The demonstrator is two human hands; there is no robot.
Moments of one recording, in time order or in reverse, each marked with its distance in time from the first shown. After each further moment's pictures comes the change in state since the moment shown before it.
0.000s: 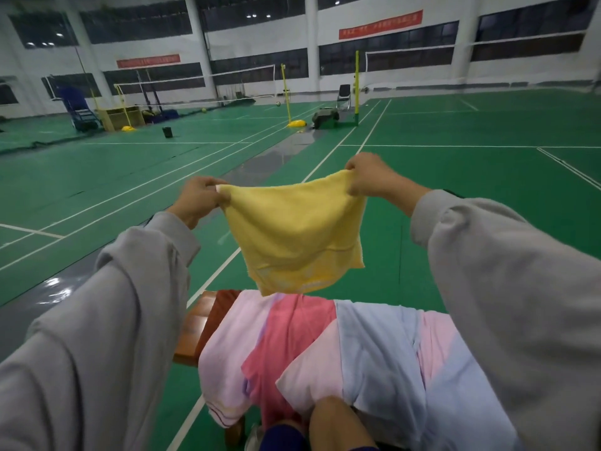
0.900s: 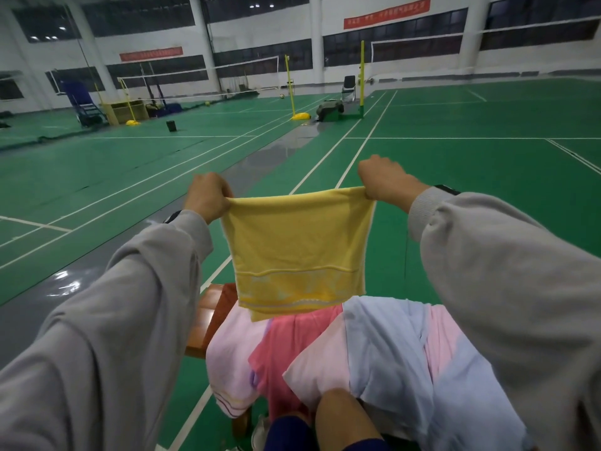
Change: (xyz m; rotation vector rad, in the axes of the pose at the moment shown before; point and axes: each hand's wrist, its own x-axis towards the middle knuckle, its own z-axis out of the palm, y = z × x) left_hand 0.008 -0.013 0.007 0.700 0.114 0.202; right_hand -0.011 0.007 0.013 -0.558 -0.013 -0.130
